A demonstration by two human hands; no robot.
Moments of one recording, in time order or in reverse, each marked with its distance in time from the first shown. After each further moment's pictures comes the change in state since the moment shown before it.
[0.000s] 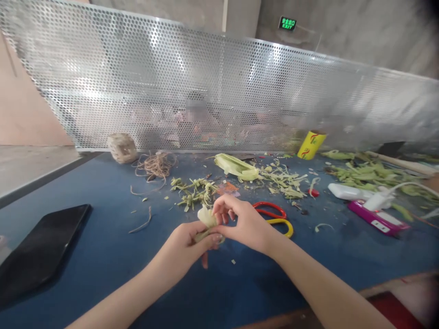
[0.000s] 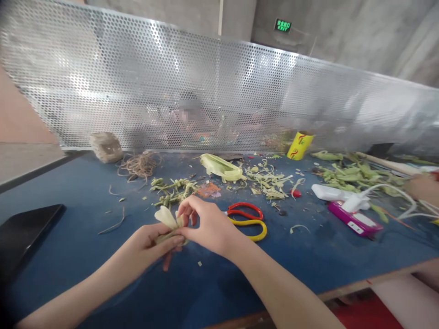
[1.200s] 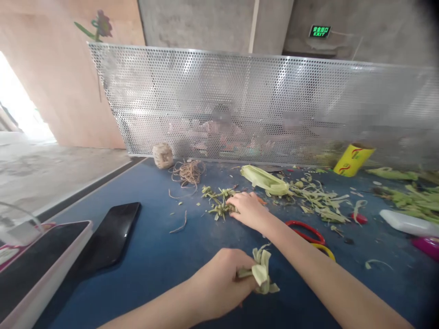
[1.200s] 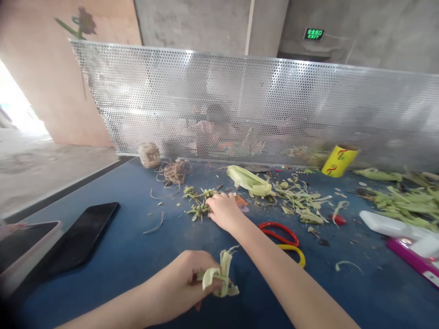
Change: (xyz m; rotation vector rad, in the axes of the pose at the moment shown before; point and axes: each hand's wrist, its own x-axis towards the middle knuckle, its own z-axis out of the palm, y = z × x) left_hand -0.025 0.005 0.002 0.188 -0.168 0.085; right_hand 0.081 0.036 0.028 -0.646 -0.096 -0.012
